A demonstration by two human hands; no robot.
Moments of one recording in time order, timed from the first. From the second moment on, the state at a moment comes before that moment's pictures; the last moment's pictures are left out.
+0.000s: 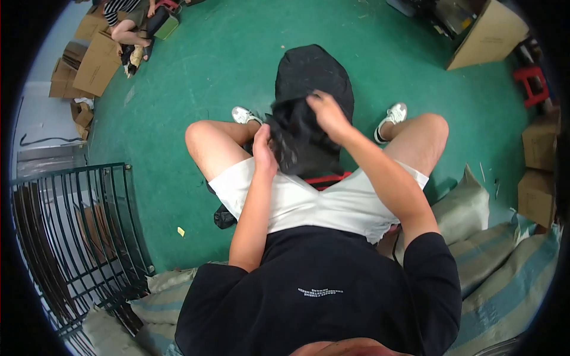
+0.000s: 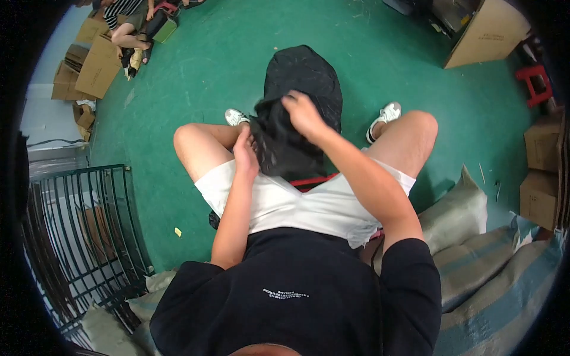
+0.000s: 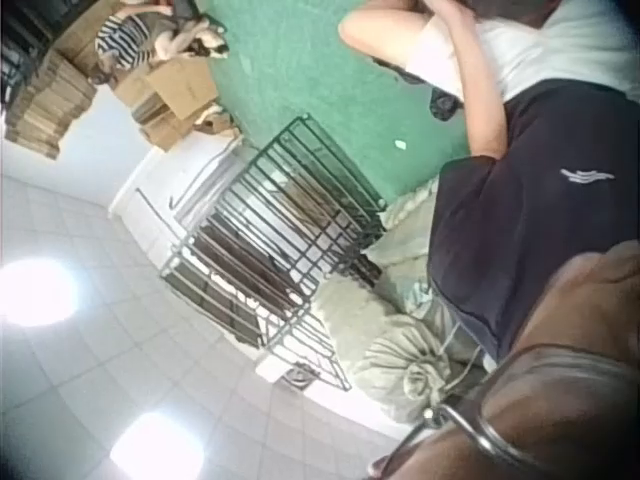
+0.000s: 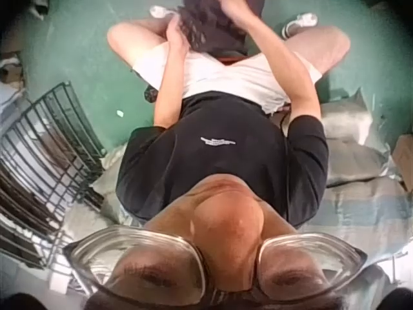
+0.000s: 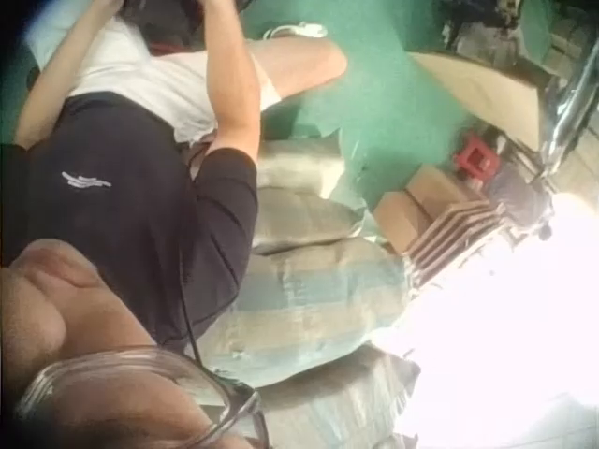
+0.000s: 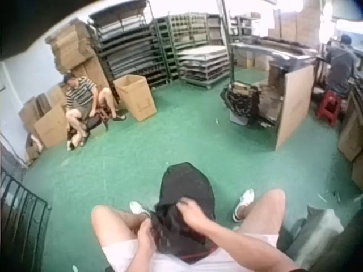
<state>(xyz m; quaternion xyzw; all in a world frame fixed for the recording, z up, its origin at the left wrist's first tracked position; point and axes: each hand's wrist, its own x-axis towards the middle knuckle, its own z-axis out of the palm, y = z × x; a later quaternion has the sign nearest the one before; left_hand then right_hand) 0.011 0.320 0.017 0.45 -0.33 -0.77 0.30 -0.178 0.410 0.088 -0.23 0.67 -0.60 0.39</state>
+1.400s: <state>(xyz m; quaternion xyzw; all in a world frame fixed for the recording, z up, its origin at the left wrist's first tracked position) -0.051 0.361 -0.147 0.64 -0.14 -0.75 -0.09 -0.285 0.420 0.090 0.03 0.49 -0.83 0.25</state>
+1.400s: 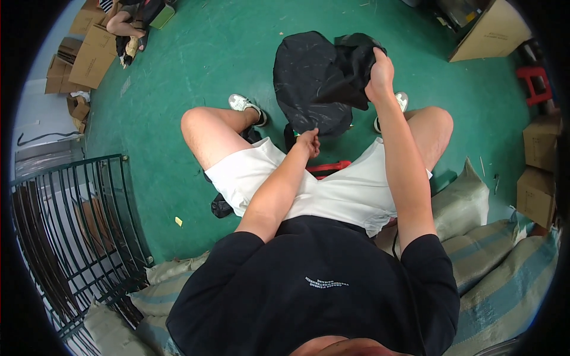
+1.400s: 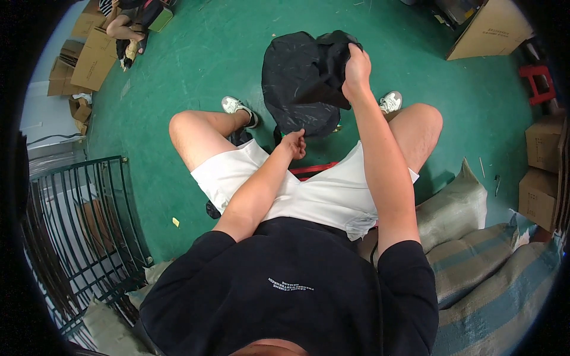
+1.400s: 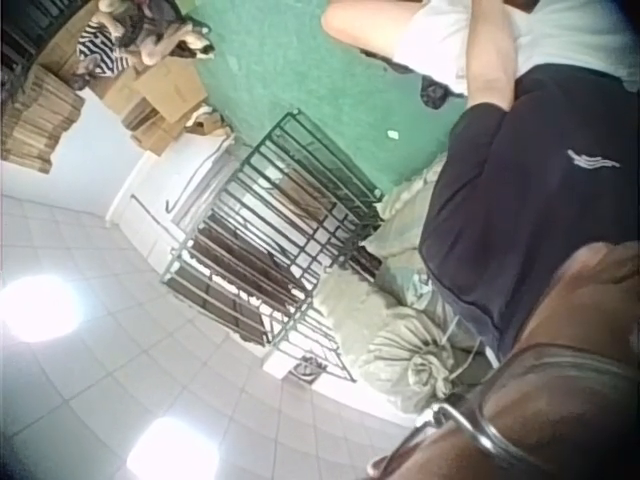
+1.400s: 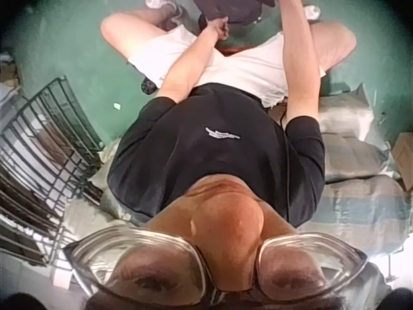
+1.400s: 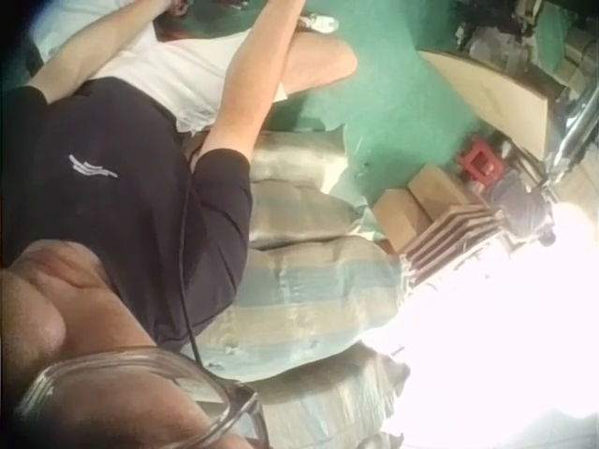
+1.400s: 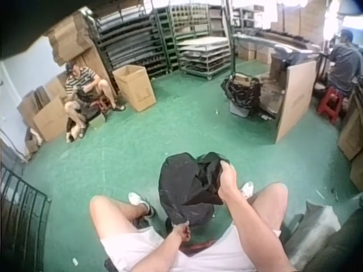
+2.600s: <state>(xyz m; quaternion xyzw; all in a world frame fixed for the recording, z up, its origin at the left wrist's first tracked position) -0.013 0.331 0.061 0.24 -0.03 -0.93 0.27 -0.285 0.425 0.088 0.18 0.31 -0.80 0.47</state>
